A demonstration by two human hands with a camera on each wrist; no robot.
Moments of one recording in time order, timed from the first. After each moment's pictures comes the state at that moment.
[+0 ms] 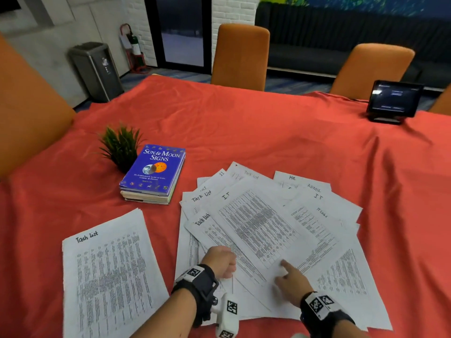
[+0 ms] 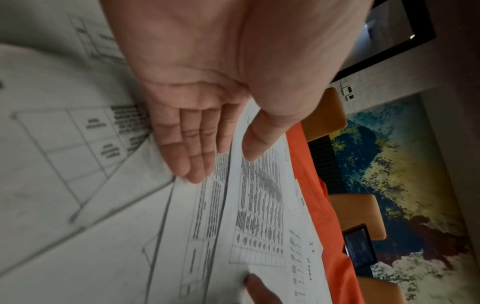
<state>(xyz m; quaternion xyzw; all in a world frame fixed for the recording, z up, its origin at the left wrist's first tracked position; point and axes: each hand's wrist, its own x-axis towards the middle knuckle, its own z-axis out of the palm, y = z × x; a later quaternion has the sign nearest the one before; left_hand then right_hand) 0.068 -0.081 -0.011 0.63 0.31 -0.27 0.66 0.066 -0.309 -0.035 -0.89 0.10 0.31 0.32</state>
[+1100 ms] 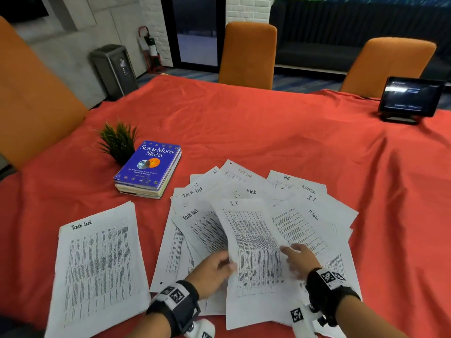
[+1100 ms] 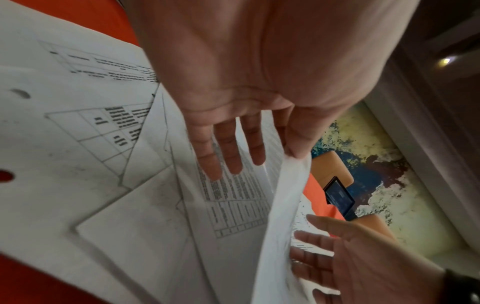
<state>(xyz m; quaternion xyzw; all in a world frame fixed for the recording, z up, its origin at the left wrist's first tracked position) 0.028 -0.126 0.012 0.79 0.07 -0.22 0.58 0.132 -0.375 -0.021 -0.83 0.19 0.27 0.44</state>
